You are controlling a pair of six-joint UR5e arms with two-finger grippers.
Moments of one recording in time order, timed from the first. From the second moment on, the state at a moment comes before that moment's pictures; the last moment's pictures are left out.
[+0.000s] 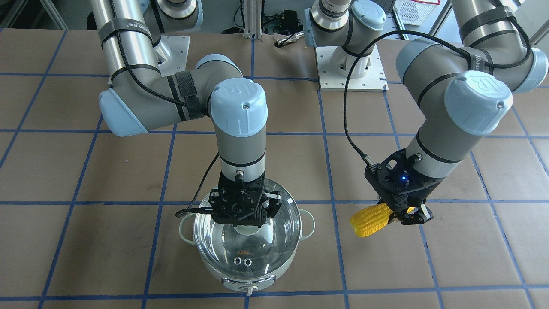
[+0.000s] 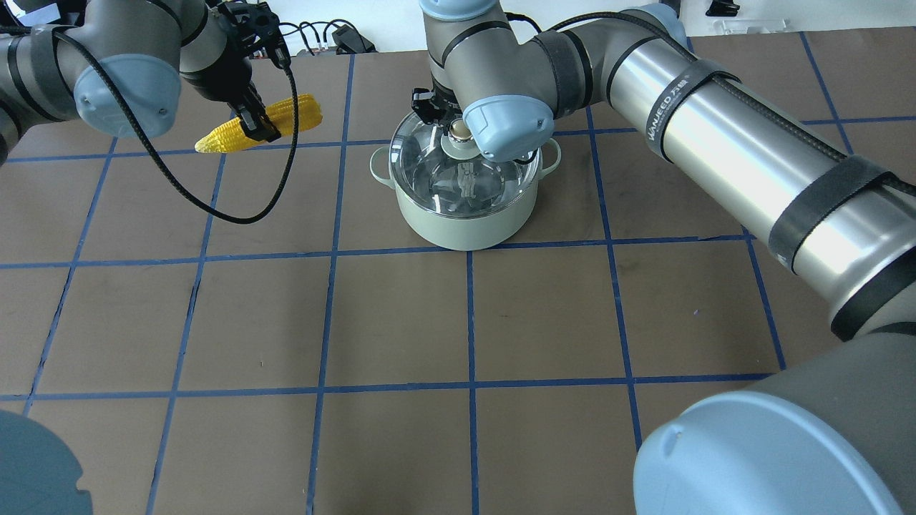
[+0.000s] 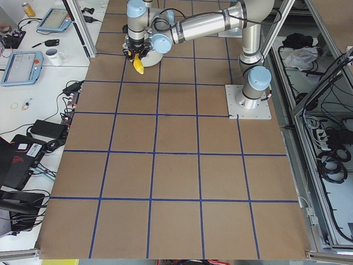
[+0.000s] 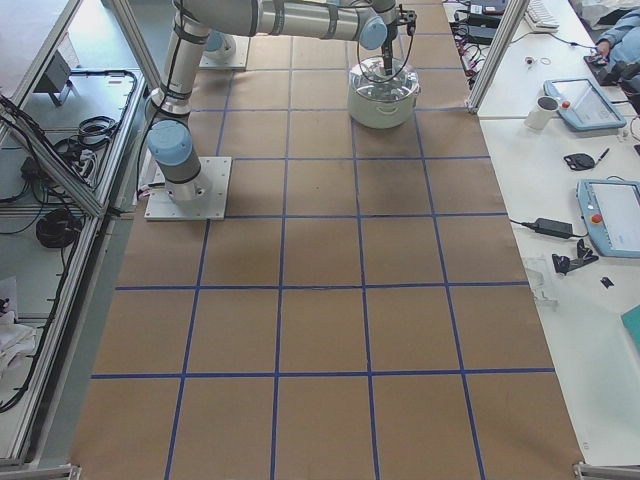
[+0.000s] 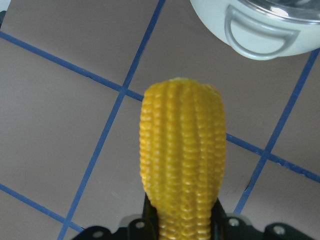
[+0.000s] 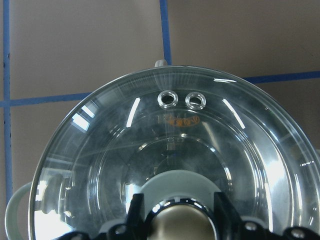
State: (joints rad) left arm -1.48 -1.88 -1.53 -1.15 1.51 1.22; right arm 1.92 -1.04 1.33 -2.11 -1.64 0.43
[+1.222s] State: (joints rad) left arm -1.69 -1.90 -1.52 -0.93 1.51 1.14; right arm 1.81 -1.33 1.39 -1.86 -1.63 0.26
